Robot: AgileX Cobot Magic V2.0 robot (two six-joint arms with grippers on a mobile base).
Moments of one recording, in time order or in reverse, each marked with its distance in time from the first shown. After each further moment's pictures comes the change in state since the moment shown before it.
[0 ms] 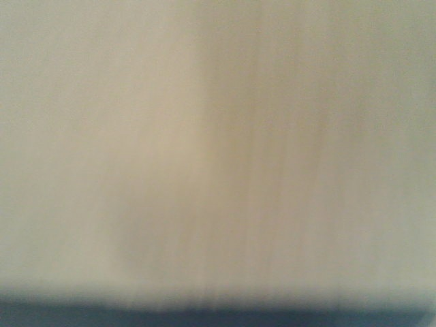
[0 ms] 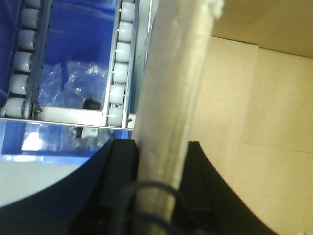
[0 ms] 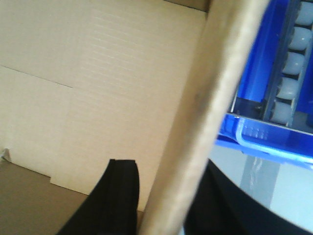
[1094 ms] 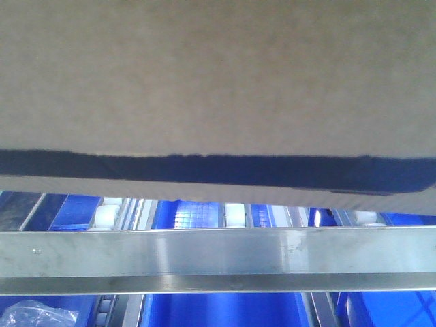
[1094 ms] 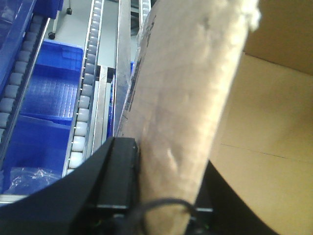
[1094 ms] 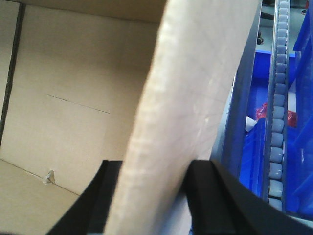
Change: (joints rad) left arm 0.000 -0.351 0.005 -0.076 -0.148 0.034; right arm 0.000 -0.472 0.002 0.063 -0.119 0.025
